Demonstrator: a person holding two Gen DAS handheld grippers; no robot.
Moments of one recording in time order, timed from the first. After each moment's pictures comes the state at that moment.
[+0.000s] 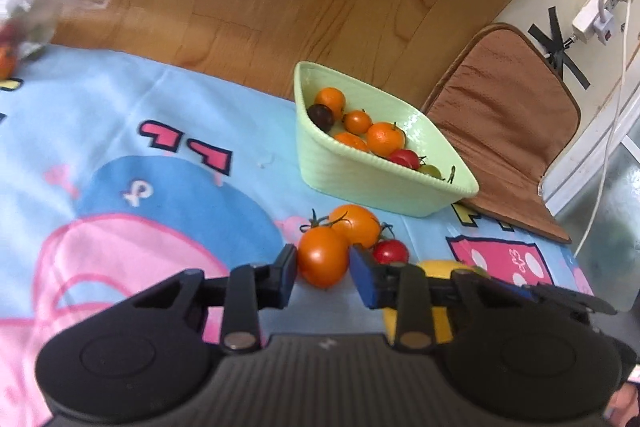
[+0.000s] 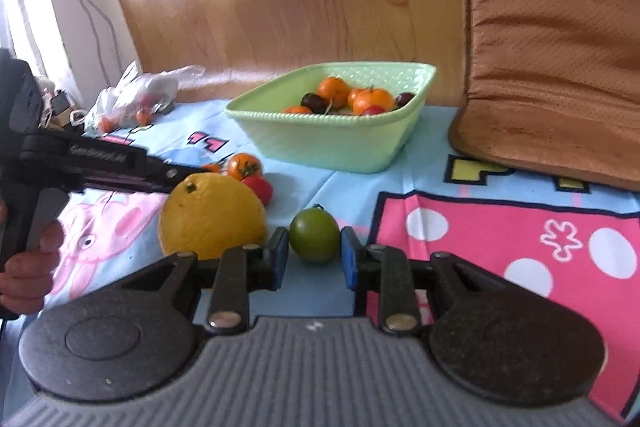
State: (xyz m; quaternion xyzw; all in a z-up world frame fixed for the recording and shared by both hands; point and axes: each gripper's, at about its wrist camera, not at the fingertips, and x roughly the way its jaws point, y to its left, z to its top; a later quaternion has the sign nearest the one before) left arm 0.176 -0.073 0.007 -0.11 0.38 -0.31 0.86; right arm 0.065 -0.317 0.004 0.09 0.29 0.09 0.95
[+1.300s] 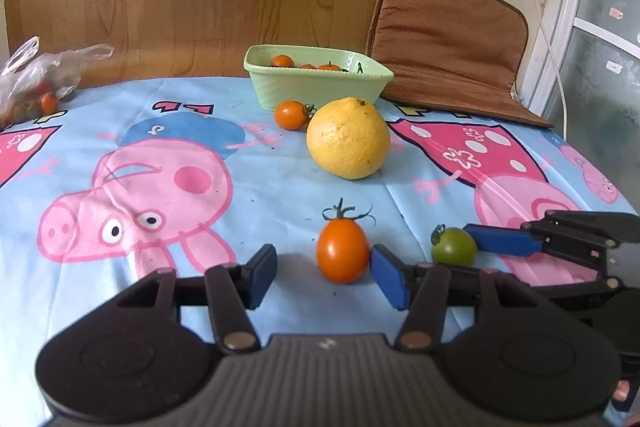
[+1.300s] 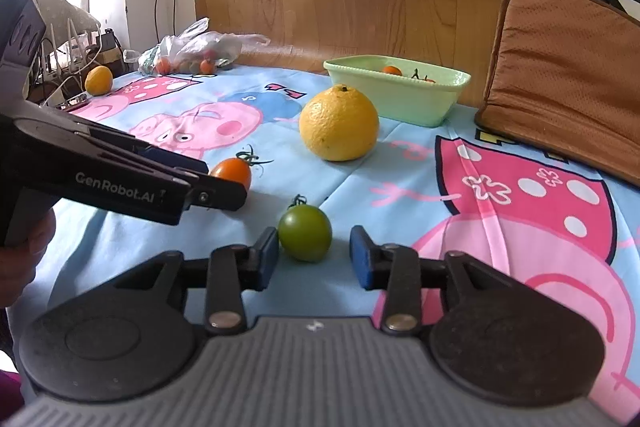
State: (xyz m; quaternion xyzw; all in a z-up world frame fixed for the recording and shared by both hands) left arm 0.021 -0.076 0.006 0.03 0.33 -0.30 0.89; right arm -0.047 -0.246 -0.004 -0.01 0.28 0.10 0.96
